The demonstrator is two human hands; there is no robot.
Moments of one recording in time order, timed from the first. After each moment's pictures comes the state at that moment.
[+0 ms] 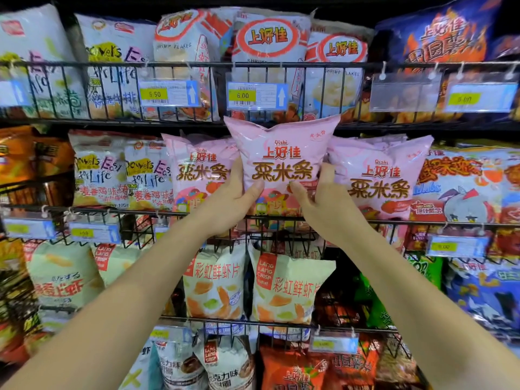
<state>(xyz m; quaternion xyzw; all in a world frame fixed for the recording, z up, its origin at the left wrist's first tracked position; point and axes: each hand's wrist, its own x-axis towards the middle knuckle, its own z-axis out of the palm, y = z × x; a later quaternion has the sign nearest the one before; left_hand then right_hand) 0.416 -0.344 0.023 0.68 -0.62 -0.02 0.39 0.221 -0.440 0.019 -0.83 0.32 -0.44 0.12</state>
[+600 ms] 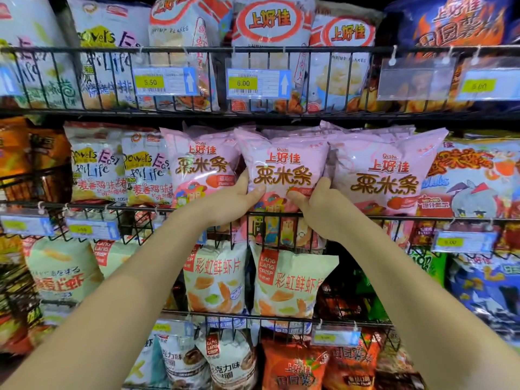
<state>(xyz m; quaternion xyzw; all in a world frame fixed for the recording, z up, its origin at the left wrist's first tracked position) 0.420 -0.350 0.030 0.74 -0.60 -0.11 0.26 0.233 -0.443 0.018 -0.82 0.45 -0.30 0.17</state>
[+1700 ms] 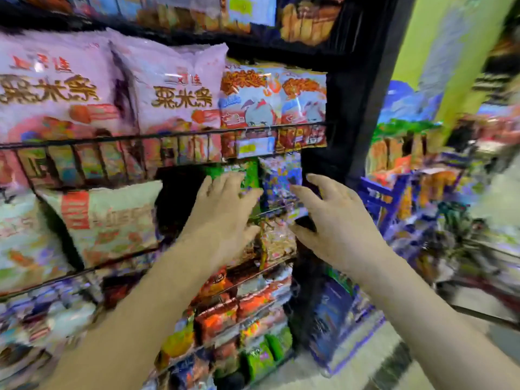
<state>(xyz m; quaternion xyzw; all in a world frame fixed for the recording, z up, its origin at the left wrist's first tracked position) 0.150 -0.336 -0.079 0.54 -0.82 0.13 0.13 -0.057 -0.312 -0.084 -0.77 0.58 -0.19 -0.19</state>
